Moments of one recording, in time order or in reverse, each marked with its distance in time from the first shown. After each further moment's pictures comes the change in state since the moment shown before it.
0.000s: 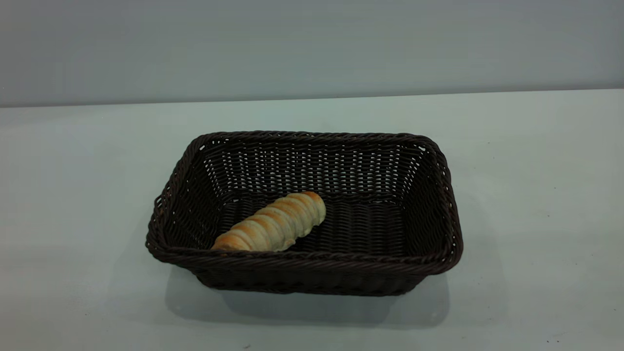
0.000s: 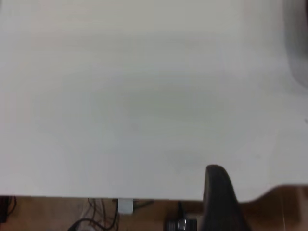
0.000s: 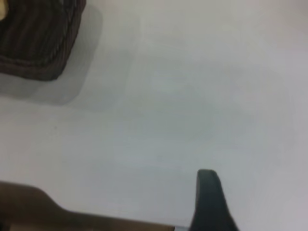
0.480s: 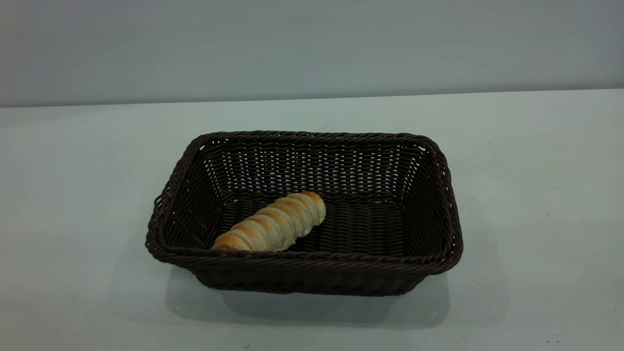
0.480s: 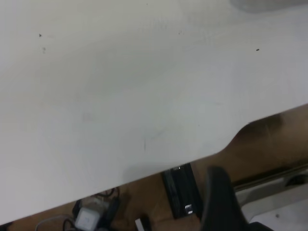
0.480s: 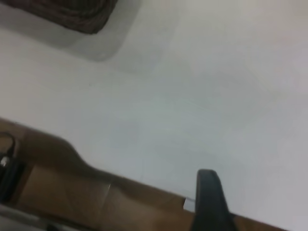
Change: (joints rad) left arm -0.344 0.239 0.000 0.000 -0.007 0.000; right arm 0.158 0.135 0.000 -0.003 -0.001 0.000
